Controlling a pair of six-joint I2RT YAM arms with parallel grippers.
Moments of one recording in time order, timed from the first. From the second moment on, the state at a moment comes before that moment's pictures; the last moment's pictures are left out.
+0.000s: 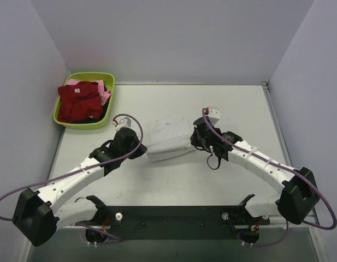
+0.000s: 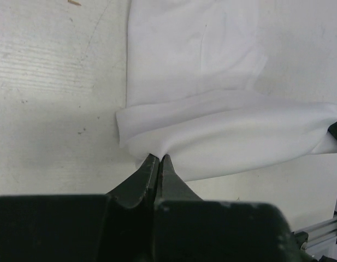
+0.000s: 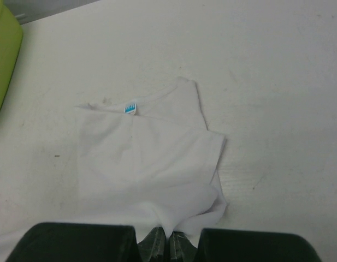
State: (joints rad) left arm -0.67 1.07 0.73 -0.36 -0.21 -0.91; right arm 0.72 1.28 0.93 -0.42 0.36 0.71
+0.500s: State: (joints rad) left arm -0.52 1.44 1.00 -0.23 -0.08 -0.83; right arm 0.56 1.57 1.13 -0.34 0.23 0.67
